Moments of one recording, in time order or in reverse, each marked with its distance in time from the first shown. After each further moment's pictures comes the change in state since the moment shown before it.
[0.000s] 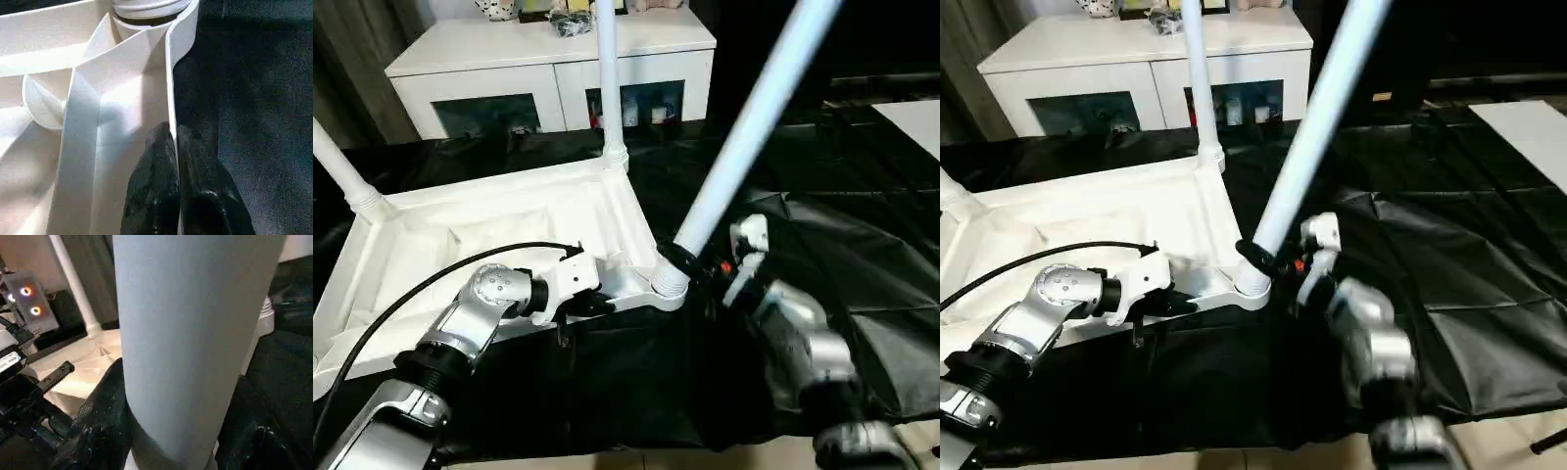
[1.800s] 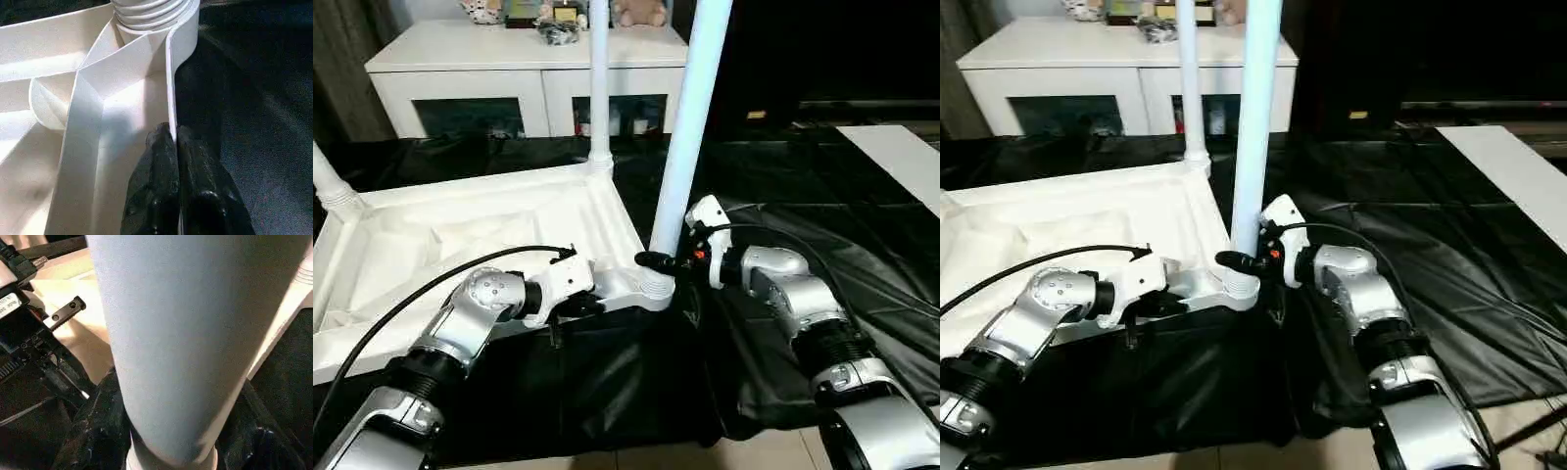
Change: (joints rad) left arm 0.028 0.021 0.010 -0.041 0.040 0.051 0.038; right arm -0.317 -0.087 0.163 0.261 -0.173 0.191 0.134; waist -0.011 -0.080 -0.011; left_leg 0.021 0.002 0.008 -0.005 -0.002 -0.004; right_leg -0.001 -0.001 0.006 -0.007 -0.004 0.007
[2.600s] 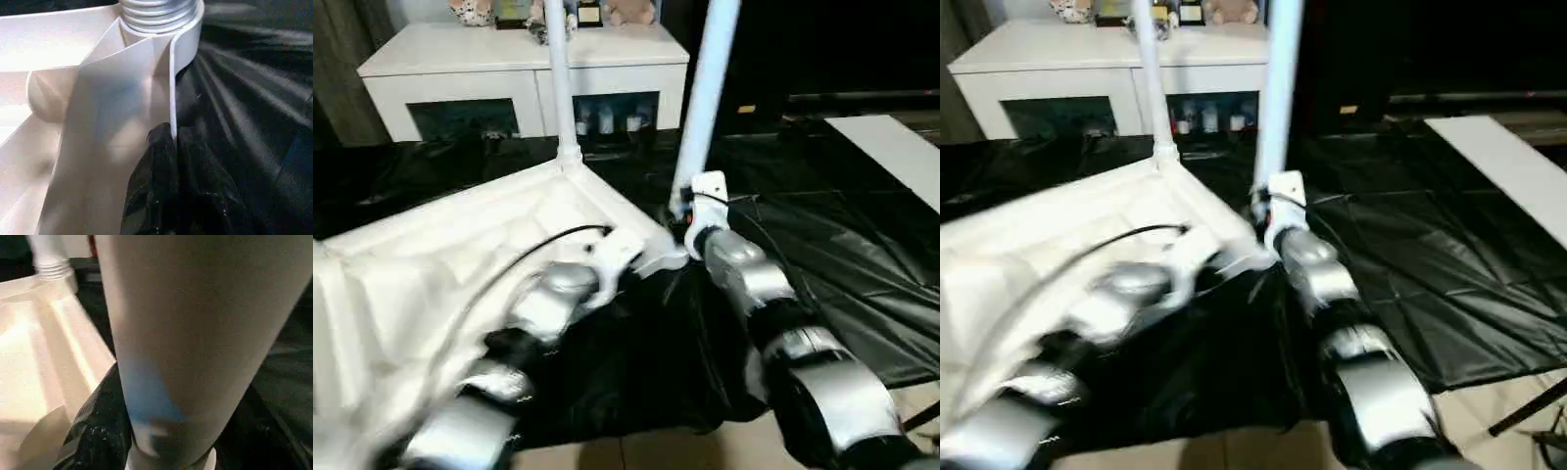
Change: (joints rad) left arm -0.189 -0.421 0.082 0.212 0.030 0.340 0.515; right arm -0.224 0.214 -0.168 0.336 -0.065 -0.049 -0.959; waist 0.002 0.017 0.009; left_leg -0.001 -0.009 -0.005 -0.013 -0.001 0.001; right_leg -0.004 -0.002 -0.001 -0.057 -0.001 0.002
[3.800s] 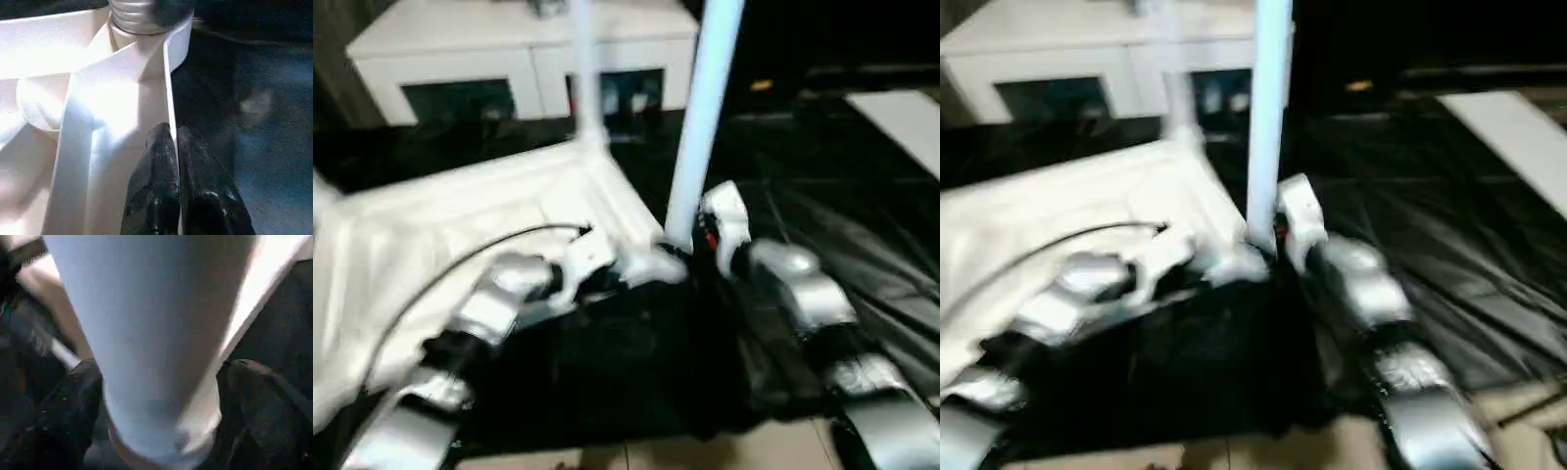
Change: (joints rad) left arm 0.123 0.358 -0.053 -0.219 -0.097 -0.306 -0.587; right arm 0.317 -0.358 0.204 -0.504 0.033 0.048 0.944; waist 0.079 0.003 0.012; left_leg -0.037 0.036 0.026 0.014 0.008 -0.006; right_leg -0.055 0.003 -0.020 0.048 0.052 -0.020
